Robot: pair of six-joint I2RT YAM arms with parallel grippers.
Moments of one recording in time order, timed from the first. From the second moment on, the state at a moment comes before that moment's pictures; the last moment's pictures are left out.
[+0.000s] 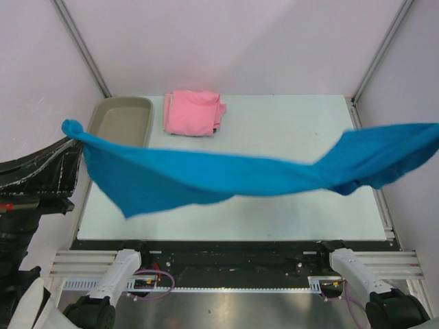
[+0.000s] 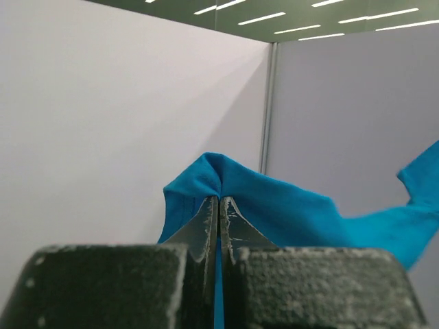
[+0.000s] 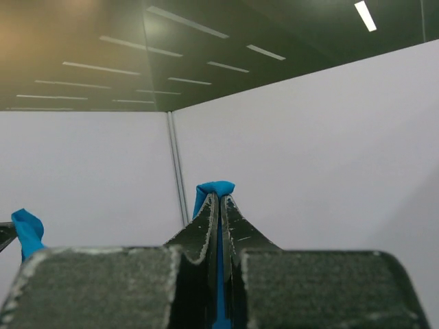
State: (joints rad) left arm -0.03 0.79 2.02 -0.60 0.46 -0.41; right arm 0.18 0.87 2.21 -0.55 -0.21 0.42
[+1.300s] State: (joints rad) left arm -0.04 1.35 0.92 -0.07 0.15 -0.54; right arm 0.03 1.60 1.26 -0.08 0.12 0.47
